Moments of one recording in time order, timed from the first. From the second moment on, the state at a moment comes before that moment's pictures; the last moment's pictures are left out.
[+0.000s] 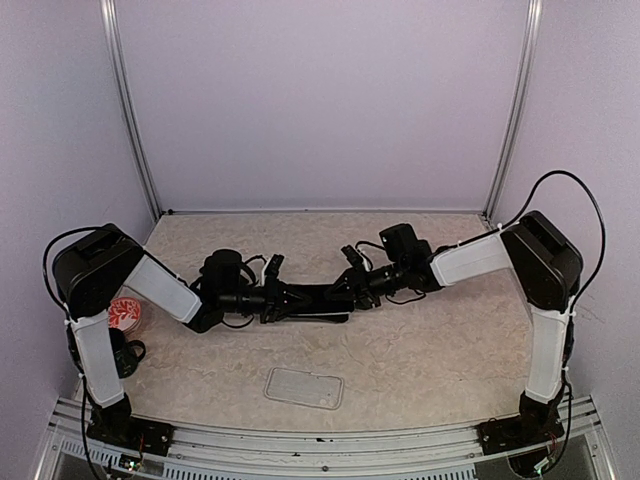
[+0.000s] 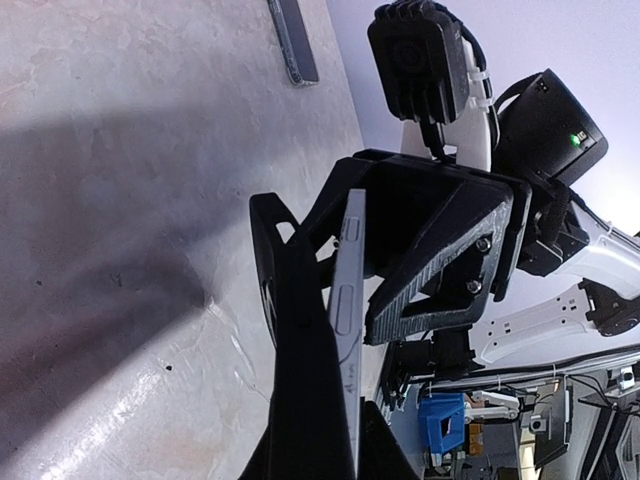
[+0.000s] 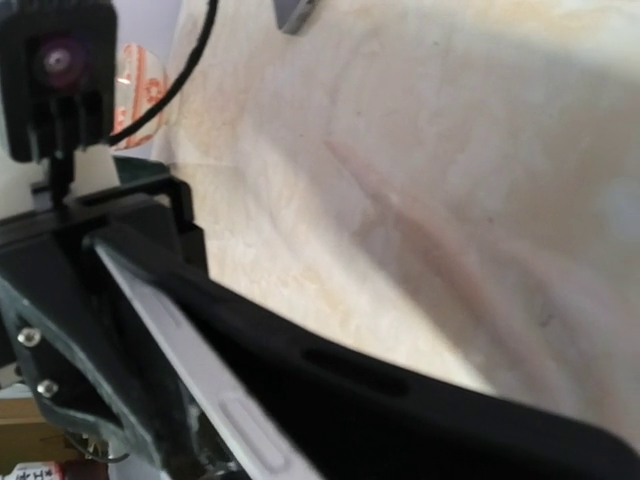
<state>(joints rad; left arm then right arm) -0.64 1.92 0.76 0.85 0.71 -1.04 0.63 2.01 1.15 0.22 -0.84 0.74</state>
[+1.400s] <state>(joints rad) -0.63 1.80 0.74 0.94 0.86 -0.96 0.54 1.67 0.95 0.22 -1.03 0.54</state>
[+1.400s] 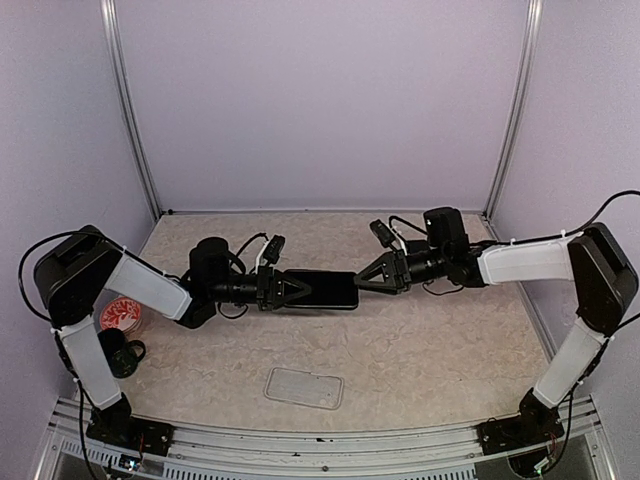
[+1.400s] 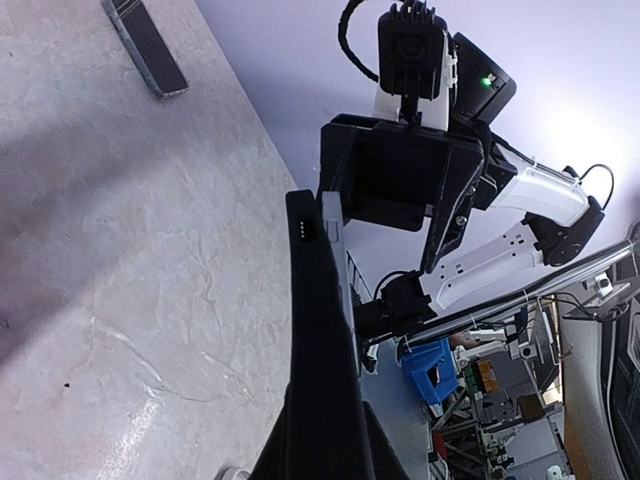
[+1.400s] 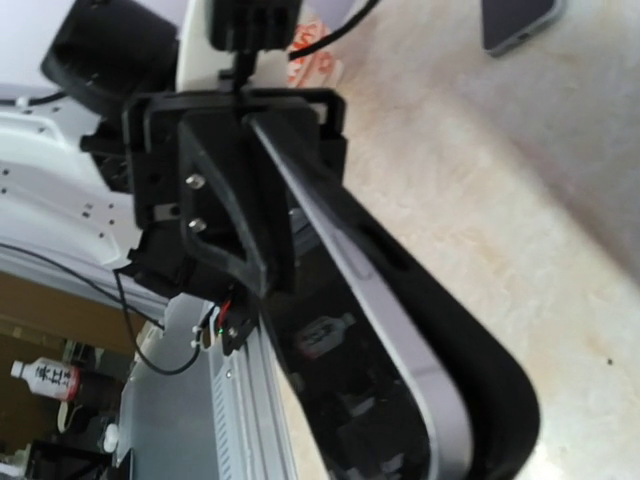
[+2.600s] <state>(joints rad) -0.68 1.78 0.73 1.14 0.97 -1.01 0.50 1.52 0.85 0.31 -1.13 0.51</state>
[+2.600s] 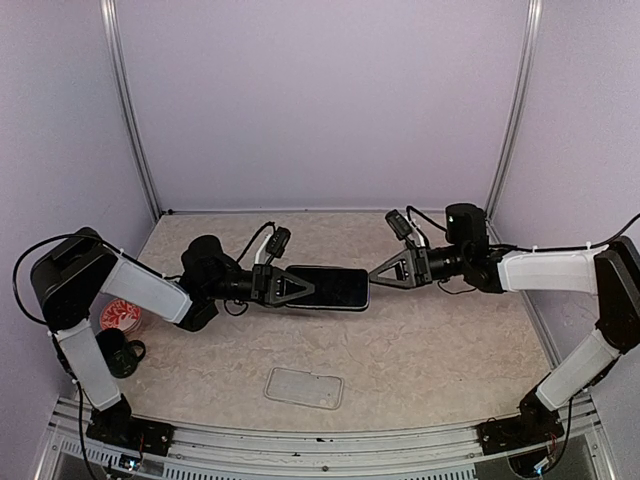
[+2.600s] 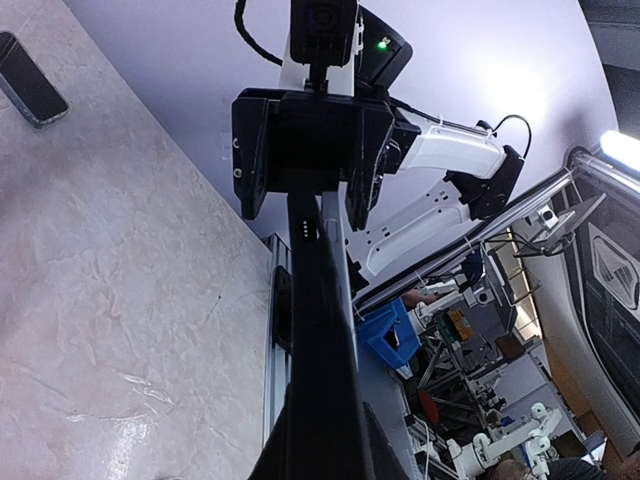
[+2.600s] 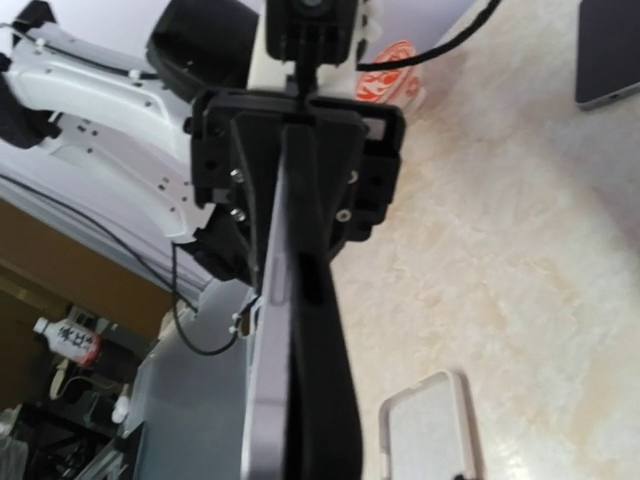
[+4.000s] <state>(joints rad) -0.67 1.78 0.73 1.18 0.99 -1.03 0.56 1.63 0.82 0.61 -1.26 0.73</state>
